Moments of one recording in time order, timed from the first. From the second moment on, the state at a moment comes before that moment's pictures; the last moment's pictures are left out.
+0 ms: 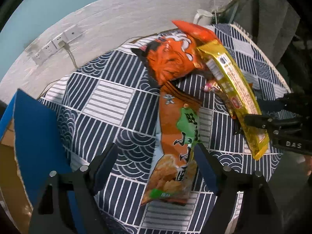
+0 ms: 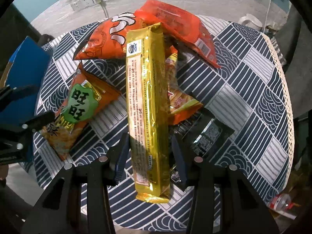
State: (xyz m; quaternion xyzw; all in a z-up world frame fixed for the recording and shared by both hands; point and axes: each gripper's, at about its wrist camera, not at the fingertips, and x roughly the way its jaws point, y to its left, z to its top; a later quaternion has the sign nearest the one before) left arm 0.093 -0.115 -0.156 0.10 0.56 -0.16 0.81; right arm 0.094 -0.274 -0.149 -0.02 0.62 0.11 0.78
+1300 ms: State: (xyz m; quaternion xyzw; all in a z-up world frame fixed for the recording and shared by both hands) left arm 0.078 -0.134 -0.162 0.11 0.55 -0.20 0.80; right arm 0.100 -0.250 -0.157 -0.05 0.59 0.13 0.80
